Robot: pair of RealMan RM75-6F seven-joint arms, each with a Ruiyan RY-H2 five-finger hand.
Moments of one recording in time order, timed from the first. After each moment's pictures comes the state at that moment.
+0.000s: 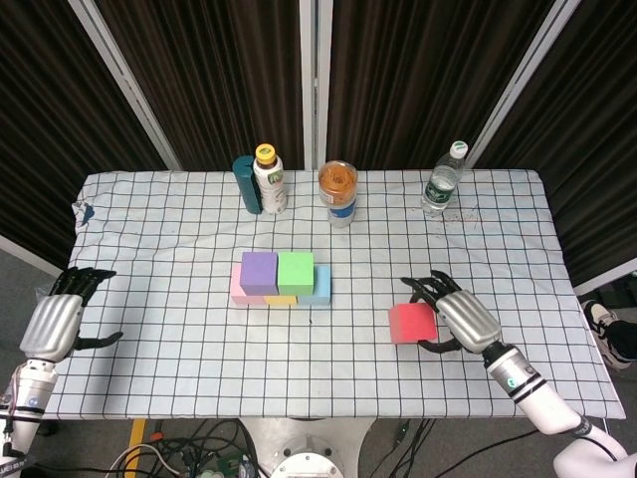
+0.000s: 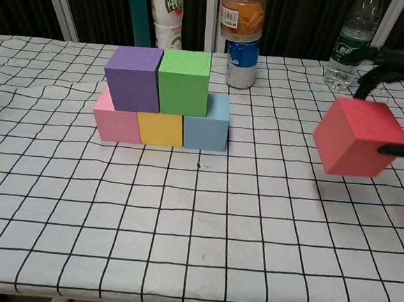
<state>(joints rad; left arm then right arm) -0.23 -1.09 -0.07 -1.72 1.41 1.31 -0.07 0.56 -1.11 0.01 -1.75 -1.55 1.08 0.21</state>
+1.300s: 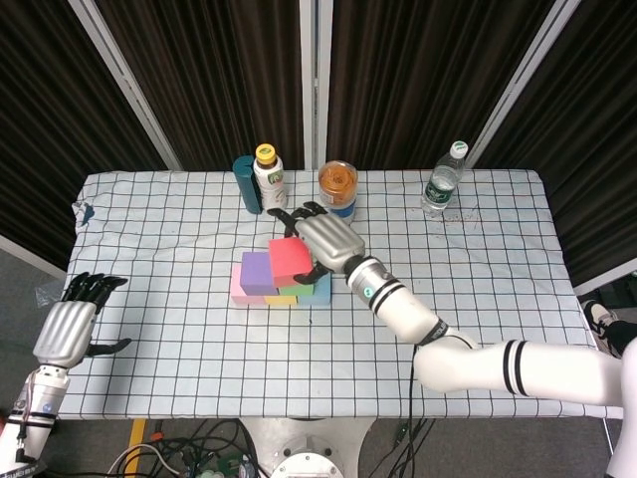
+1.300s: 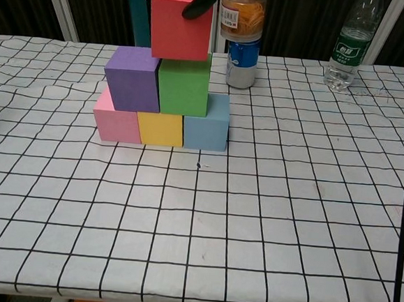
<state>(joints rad) -0.23 -1.14 -0.05 -1.71 1.44 1.33 0.02 1.32 -1.23 0.29 -1.78 -0.50 0.75 -0.28</state>
